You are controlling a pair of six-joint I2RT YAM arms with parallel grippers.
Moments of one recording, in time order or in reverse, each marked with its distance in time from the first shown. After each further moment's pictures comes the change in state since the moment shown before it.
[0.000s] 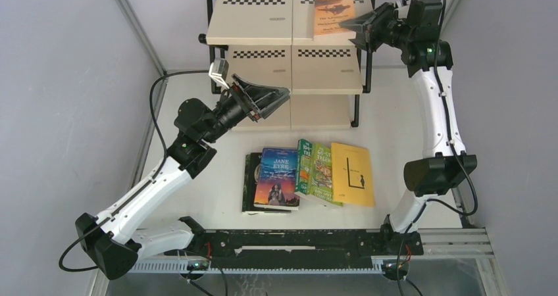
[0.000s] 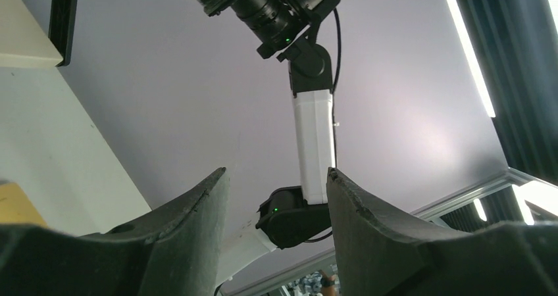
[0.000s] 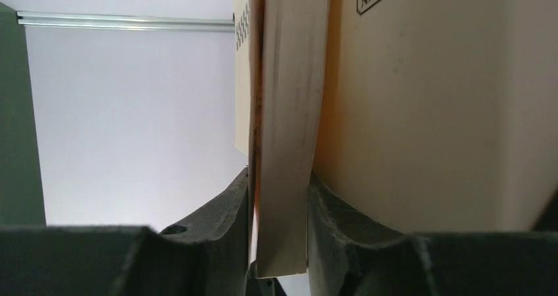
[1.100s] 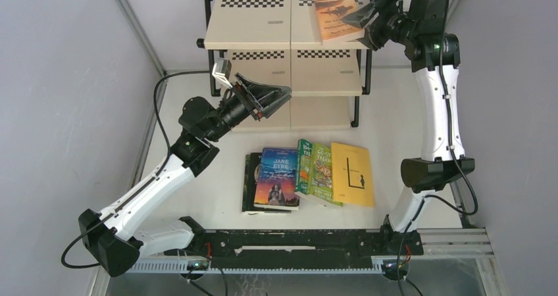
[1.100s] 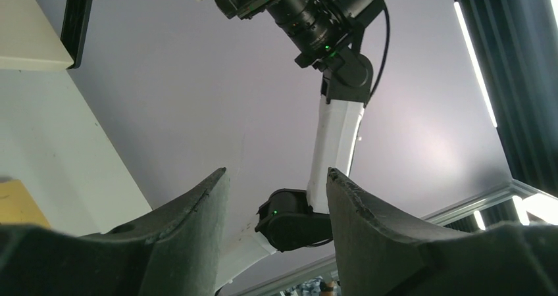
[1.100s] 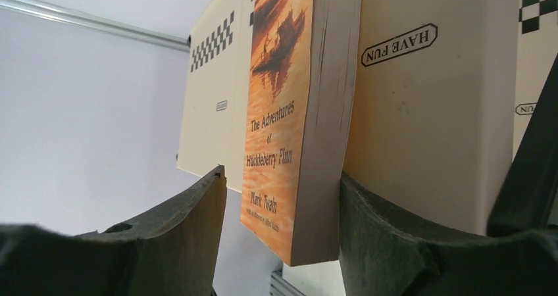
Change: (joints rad) left arm 0.000 0.026 0.000 0.015 -0.016 -0.016; right arm 0.031 0.060 0.244 -0.225 0.176 -0.300
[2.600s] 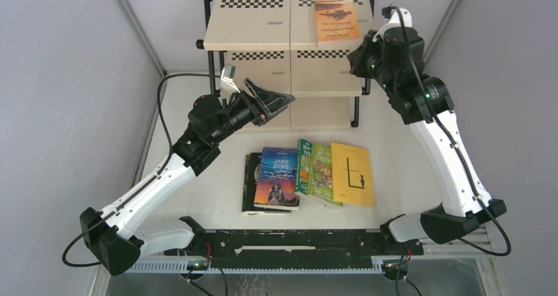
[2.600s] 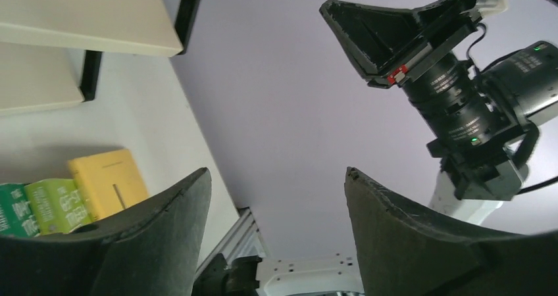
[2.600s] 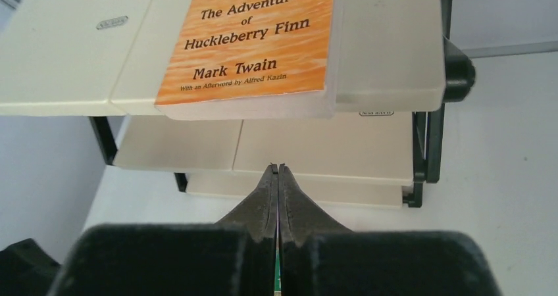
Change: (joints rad) left arm 0.000 0.012 0.000 -0.194 -0.060 0.158; right arm 0.346 -0.425 -0.487 0.102 0.663 -0.541
